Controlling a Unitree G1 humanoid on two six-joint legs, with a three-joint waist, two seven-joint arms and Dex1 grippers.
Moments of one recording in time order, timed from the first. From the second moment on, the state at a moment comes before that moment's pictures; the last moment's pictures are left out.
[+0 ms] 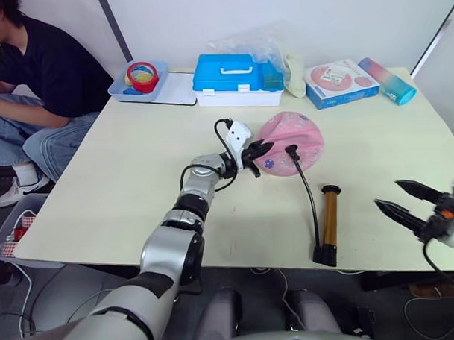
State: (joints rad) left arm -0.96 0.11 -0.01 1.11 -0.05 -0.30 -0.87; right arm 0.19 -0.61 -0.65 -0.33 0.56 0.54 1.06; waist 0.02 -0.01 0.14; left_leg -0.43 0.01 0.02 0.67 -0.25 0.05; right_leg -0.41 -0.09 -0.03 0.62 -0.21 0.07
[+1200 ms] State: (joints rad) left arm -0.97 0.13 0.05 1.09 -0.13 -0.32 -1.01; right arm 0.31 -0.62 -0.70 -0.13 0.59 0.09 1.14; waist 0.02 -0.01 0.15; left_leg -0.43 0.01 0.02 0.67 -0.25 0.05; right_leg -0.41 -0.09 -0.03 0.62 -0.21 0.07
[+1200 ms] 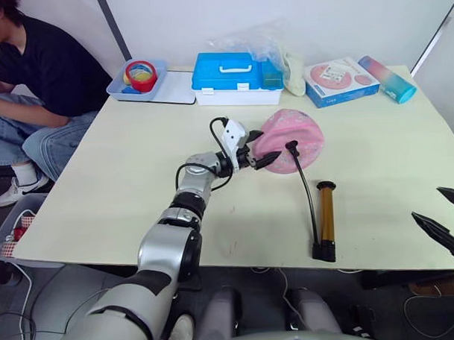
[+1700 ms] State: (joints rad) left arm -0.69 0.33 0.06 0.69 -0.23 -0.11 -1.22; right arm 0.29 -0.62 -0.63 -0.06 0.57 0.01 1.13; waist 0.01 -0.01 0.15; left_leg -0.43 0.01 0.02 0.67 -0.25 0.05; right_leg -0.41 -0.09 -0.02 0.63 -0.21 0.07
